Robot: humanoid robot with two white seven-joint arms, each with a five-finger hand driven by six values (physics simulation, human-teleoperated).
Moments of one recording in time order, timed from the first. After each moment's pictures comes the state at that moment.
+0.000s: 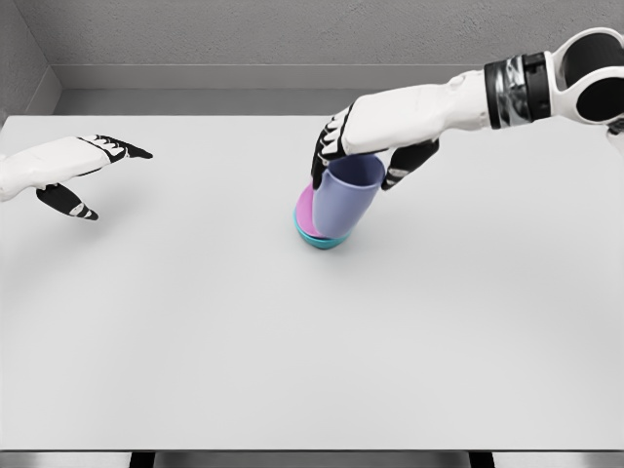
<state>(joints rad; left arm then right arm) -0.58 0.74 -0.33 -1.19 -0.42 -0.61 -0.60 -1.37 -0.71 1.31 -1.44 -0.10 -0.61 0.60</state>
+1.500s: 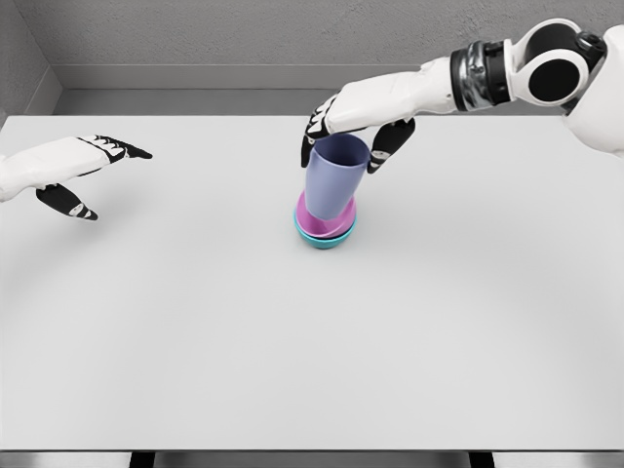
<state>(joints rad) -0.58 0.74 -0.33 -1.19 -0.42 -0.61 -0.60 -1.39 -0.57 1.35 -1.21 -0.10 -0.61 0.61</state>
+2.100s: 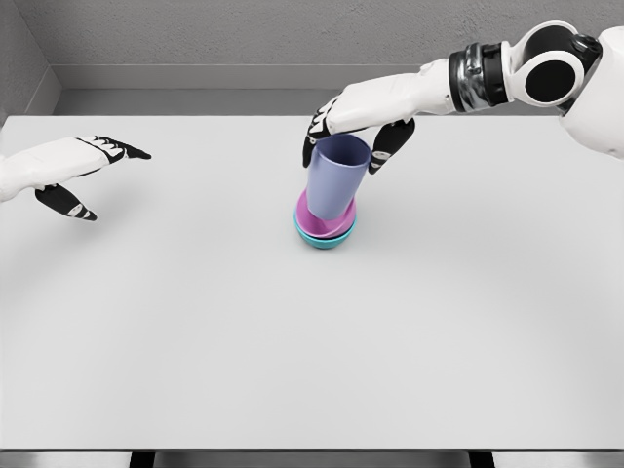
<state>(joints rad) -0.58 0.74 -0.33 -1.18 -0.43 -0.61 -0.60 -1.39 -0.56 1.36 -1.18 -0.10 -0.61 0.61</state>
